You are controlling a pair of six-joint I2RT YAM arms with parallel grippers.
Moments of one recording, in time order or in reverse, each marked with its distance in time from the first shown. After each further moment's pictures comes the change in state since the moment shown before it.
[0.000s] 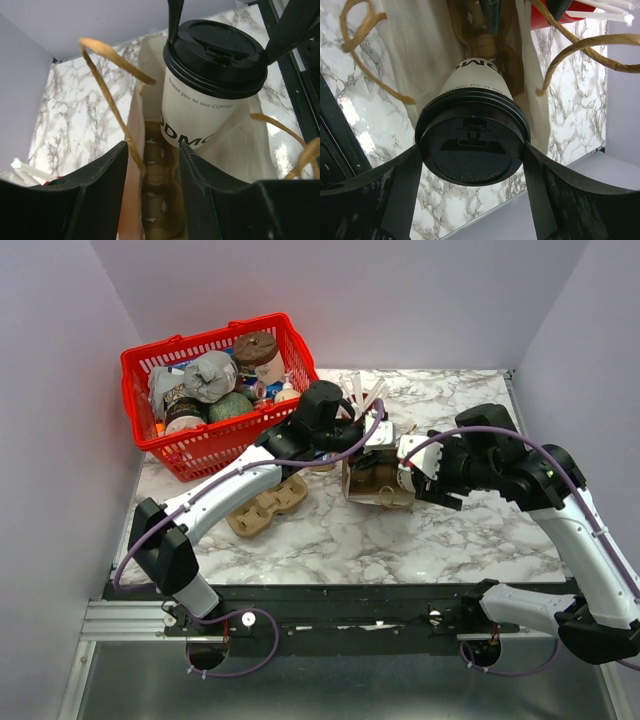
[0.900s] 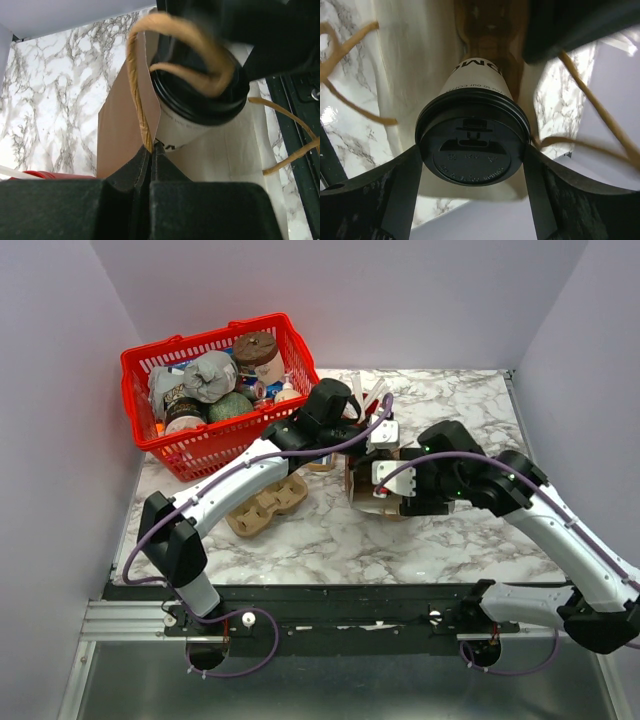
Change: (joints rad) left arm 0.004 0.070 0.092 -0.188 0.045 0.013; right arm 0.157 0.018 -0.111 0.072 0.172 -0.090
